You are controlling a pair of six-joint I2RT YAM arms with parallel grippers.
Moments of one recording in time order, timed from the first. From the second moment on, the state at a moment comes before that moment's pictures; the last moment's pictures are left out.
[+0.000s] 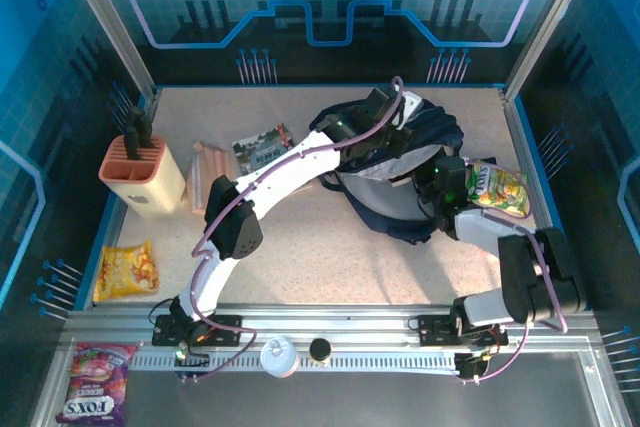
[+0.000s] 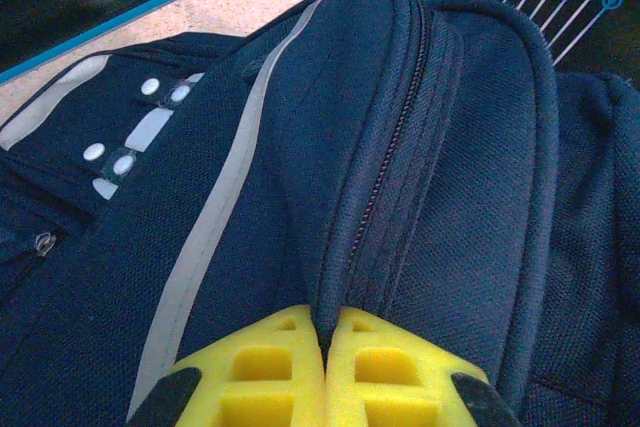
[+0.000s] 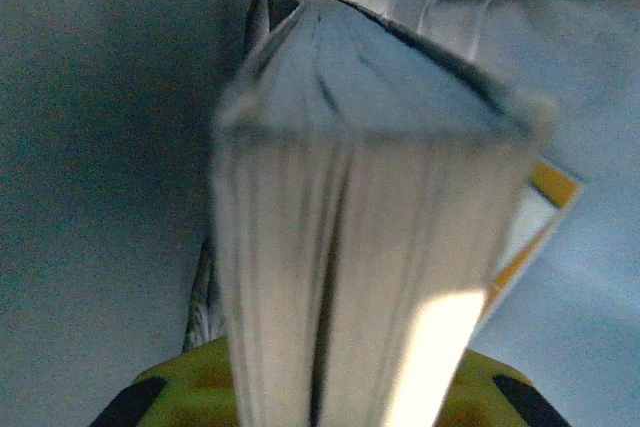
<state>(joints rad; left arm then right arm) -0.80 2.20 2.21 -0.62 0.00 -0.17 0.17 1.44 0.55 0.42 -0.04 1.27</state>
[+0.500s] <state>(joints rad) -0.77 2.17 2.17 -0.61 0.05 -0.22 0.18 1.50 0.66 0.20 -0.20 1.28</state>
